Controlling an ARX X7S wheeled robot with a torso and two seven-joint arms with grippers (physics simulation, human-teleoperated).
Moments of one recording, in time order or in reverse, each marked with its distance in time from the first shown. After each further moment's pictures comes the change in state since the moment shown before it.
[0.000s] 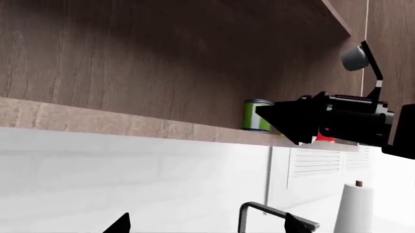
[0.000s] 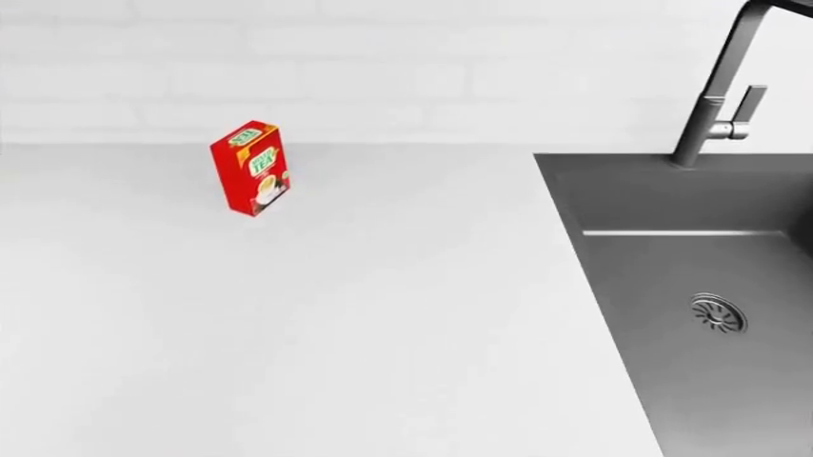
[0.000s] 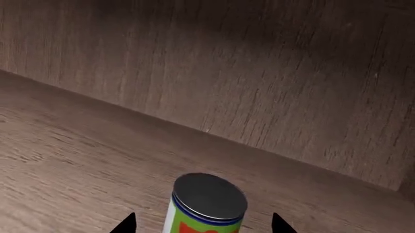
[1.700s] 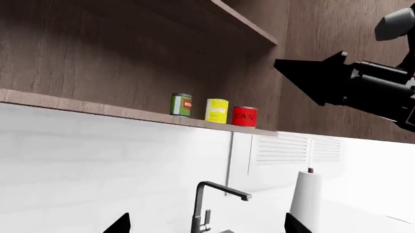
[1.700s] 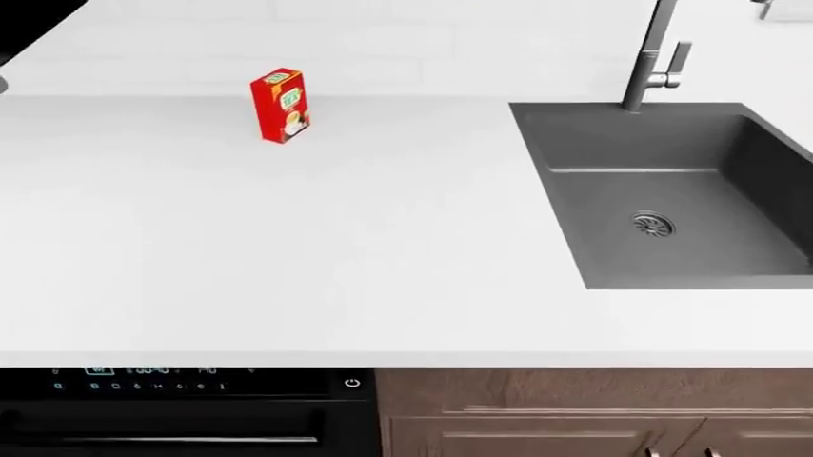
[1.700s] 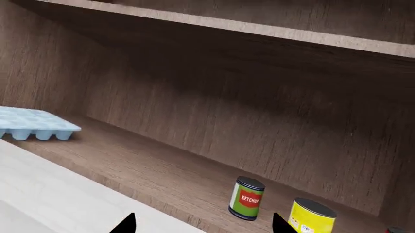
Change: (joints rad) left arm 0.059 0.010 0.027 0.010 0.063 0.045 0.062; right arm 0.001 0.051 0.028 -0.030 0.144 -0.156 -0.032
